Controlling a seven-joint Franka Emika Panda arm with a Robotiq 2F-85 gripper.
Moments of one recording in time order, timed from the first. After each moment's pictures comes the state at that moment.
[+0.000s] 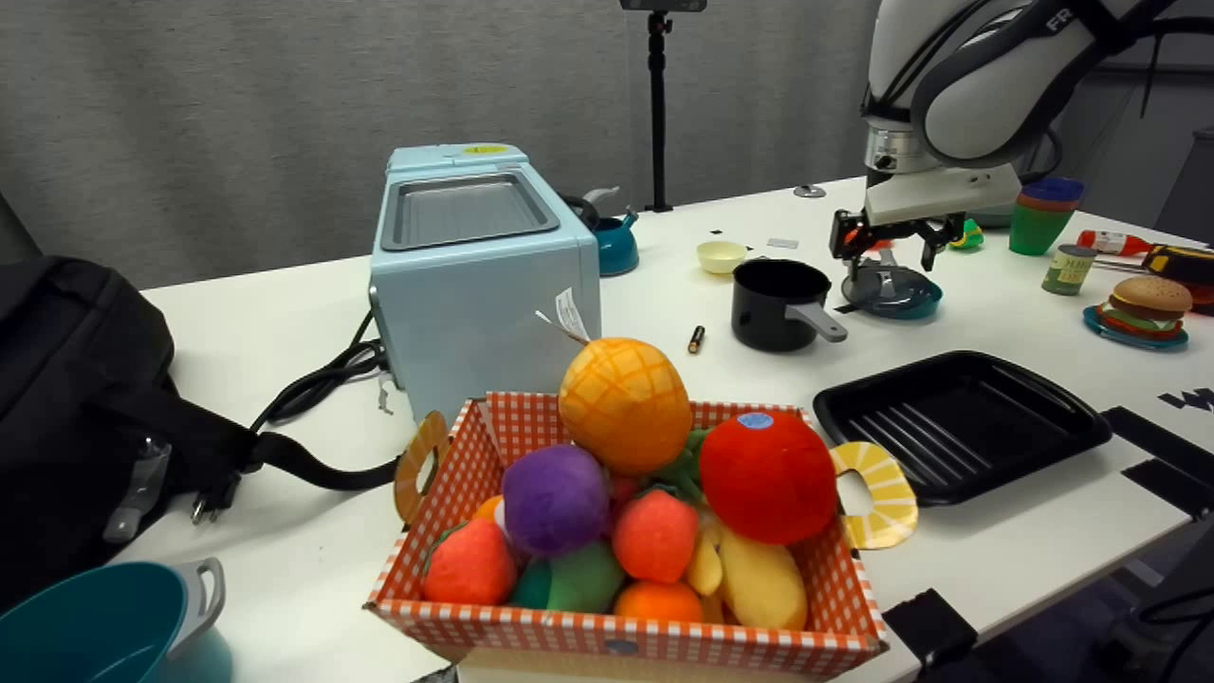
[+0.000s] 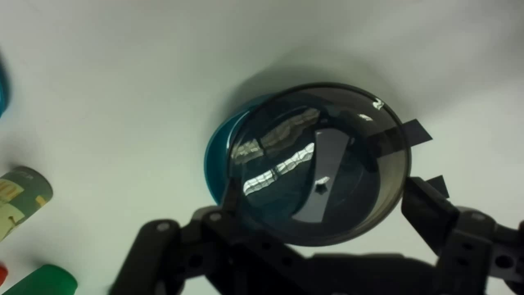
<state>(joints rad) 0.02 0.74 -0.22 -1.71 -0.26 2.50 0.87</state>
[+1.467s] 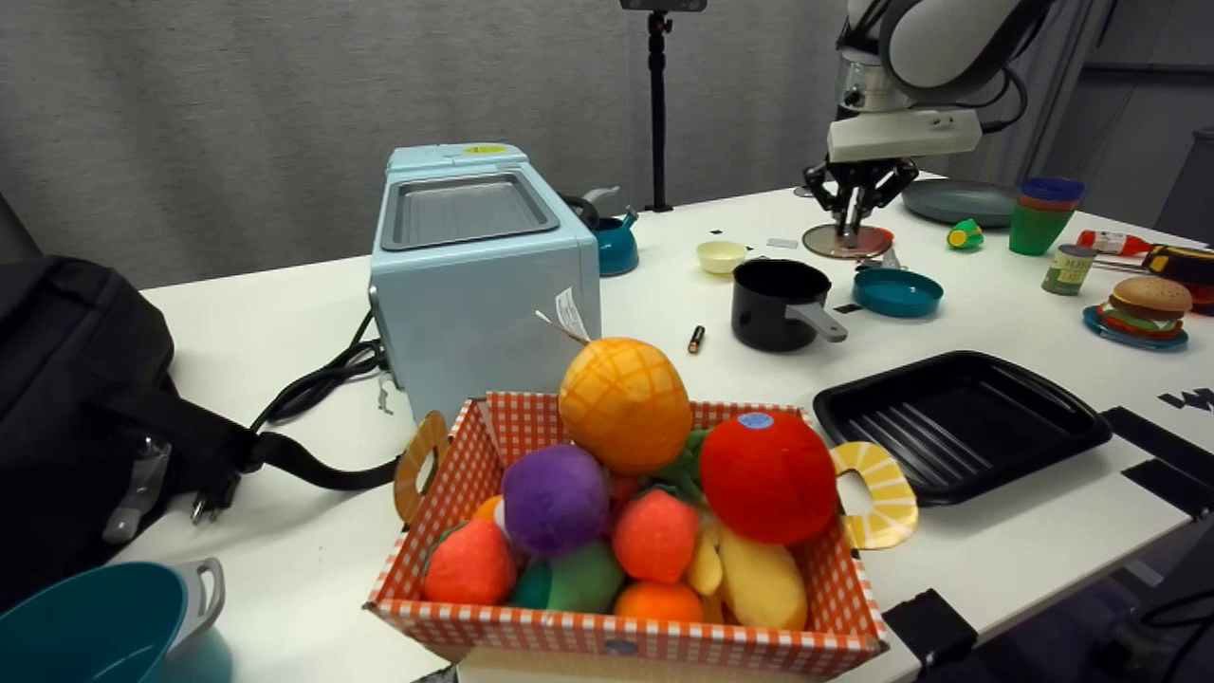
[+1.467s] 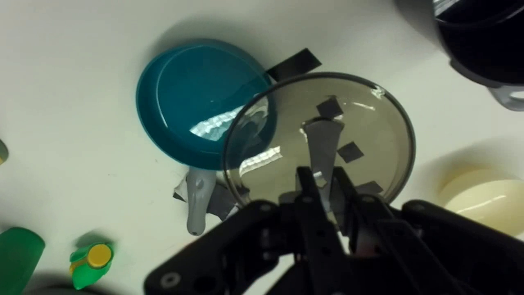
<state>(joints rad) 0.05 0.71 -0.22 -1.61 -0.18 2.48 0.86</state>
